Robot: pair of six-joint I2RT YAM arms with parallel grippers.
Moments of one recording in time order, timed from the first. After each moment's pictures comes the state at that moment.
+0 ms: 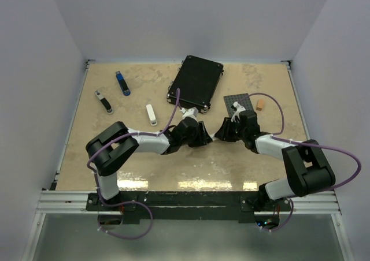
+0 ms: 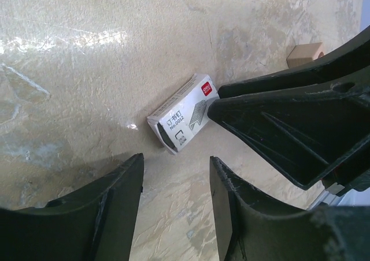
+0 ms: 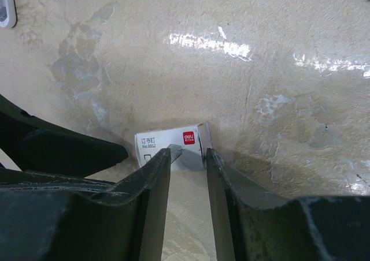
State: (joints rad) left arm -0.91 1.83 0.91 0.29 -0.04 -0.96; right arm 0.31 1.44 0.51 0.22 -0.32 0.46
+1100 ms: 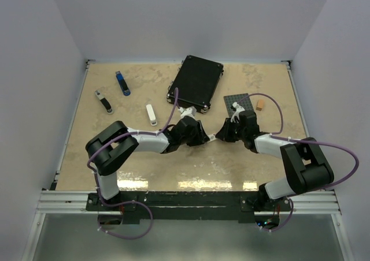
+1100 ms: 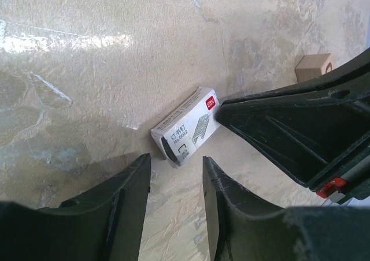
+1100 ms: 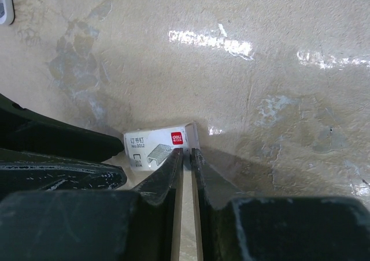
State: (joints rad) left arm -0.89 1.83 0.91 0.28 -0.06 -0.97; right arm 0.31 1.47 0.51 0.24 -0.33 0.46
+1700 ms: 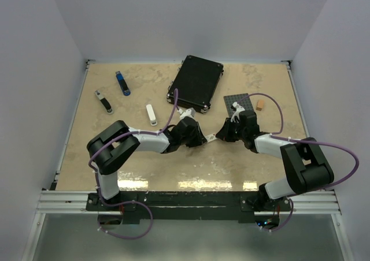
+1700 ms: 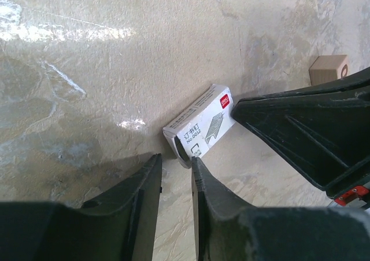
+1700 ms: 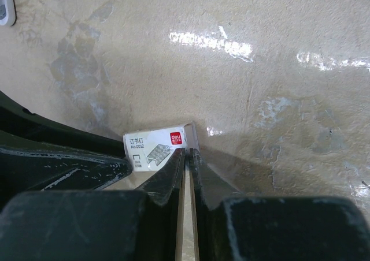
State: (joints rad) left arm -0.89 1.84 0.91 0.25 -0.06 -0.99; right arm 0.31 1.47 0.51 0.24 -0.33 0.46
